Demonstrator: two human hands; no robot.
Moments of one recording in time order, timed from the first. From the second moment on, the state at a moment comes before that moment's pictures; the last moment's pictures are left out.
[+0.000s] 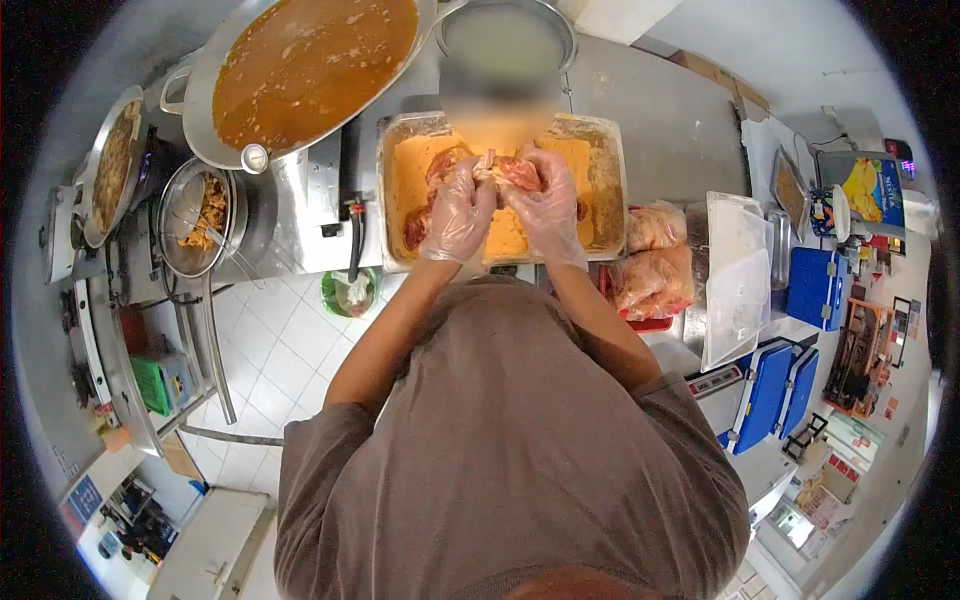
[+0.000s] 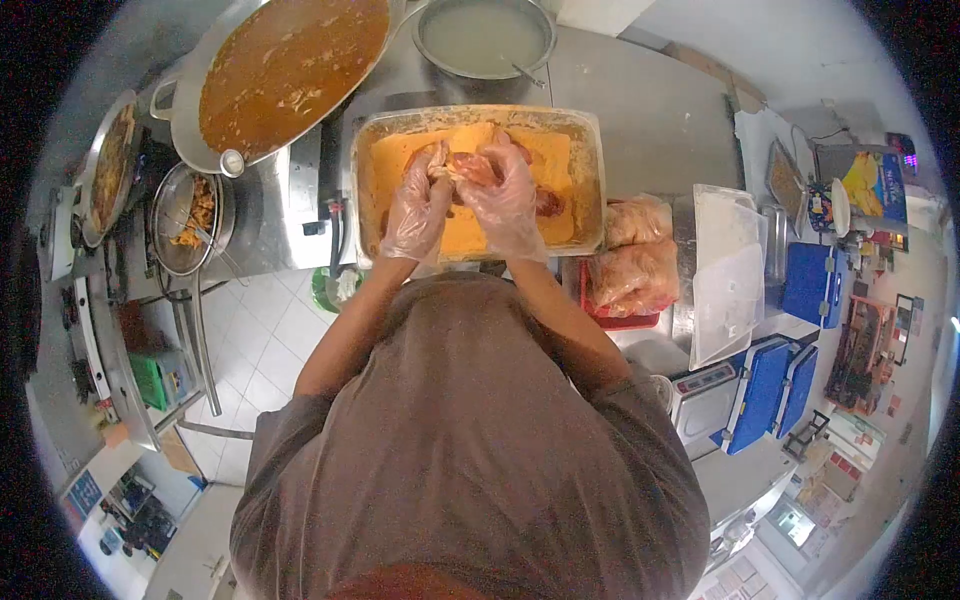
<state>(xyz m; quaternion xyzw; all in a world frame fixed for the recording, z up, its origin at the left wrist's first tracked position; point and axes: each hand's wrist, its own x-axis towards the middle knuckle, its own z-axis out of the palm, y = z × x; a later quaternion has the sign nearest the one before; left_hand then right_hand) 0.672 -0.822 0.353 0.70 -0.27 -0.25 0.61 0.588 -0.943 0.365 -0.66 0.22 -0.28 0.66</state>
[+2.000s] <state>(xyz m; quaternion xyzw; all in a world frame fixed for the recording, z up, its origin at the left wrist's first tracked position) 0.652 -0.921 0.339 0.73 -0.27 0.04 0.63 0.600 -1.000 0.369 -0.77 0.32 -0.18 0.52</state>
